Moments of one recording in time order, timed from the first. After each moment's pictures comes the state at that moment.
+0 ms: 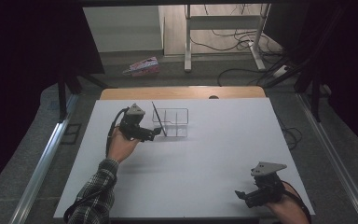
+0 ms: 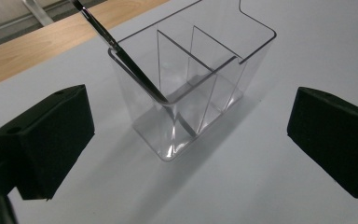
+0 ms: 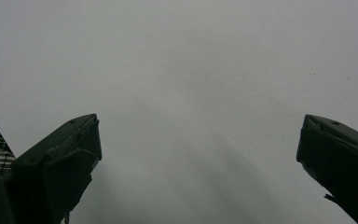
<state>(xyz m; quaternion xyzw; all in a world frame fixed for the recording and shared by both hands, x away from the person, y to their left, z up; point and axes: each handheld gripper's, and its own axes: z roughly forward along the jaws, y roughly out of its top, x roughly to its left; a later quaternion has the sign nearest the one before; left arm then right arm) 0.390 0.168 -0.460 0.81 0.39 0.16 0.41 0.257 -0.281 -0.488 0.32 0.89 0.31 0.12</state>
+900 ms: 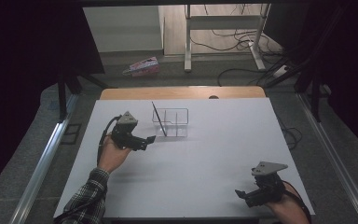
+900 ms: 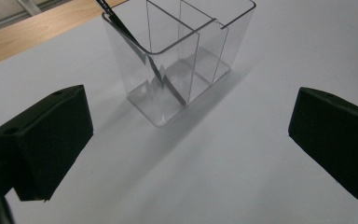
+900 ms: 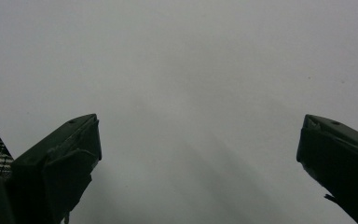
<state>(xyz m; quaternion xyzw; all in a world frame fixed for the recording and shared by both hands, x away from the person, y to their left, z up) 0.360 0.187 -0.464 0.82 0.38 0.15 0.41 0.257 -0.282 -0.486 0.32 0.88 0.32 0.13</state>
